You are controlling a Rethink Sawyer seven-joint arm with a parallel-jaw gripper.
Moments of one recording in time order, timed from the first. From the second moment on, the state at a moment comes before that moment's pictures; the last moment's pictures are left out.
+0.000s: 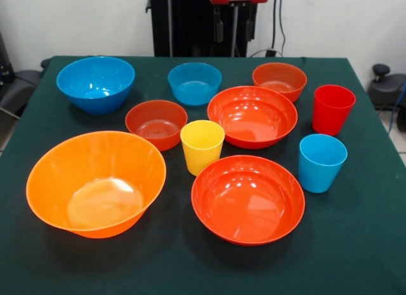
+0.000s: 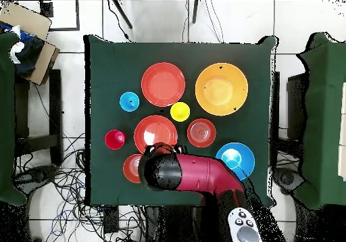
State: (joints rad) arm -0.36 -0.95 0.15 2.09 -0.11 0.39 1.60
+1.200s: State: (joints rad) arm -0.41 -1.00 0.20 2.09 -0.11 0.42 1.60
